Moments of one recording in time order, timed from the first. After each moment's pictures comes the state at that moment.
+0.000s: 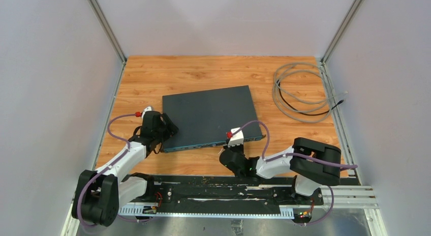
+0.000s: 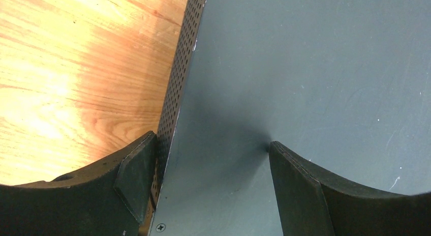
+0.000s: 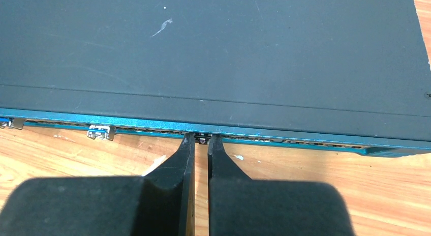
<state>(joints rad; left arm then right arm) -0.20 1.08 0.40 -0.11 -0.06 -0.75 1.27 1.59 0.51 0.43 0.94 0.55</state>
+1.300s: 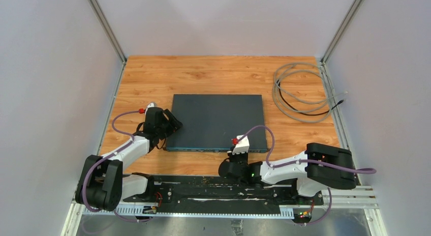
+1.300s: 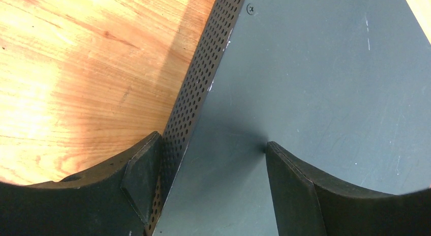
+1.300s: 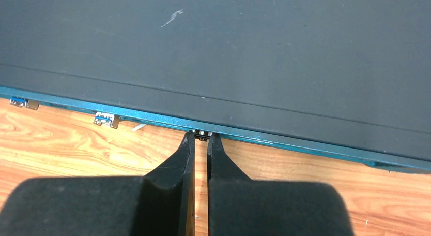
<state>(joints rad) -0.20 1.21 0.43 0.04 -0.01 -0.79 1.42 1.47 0.49 0.11 0.98 0.86</state>
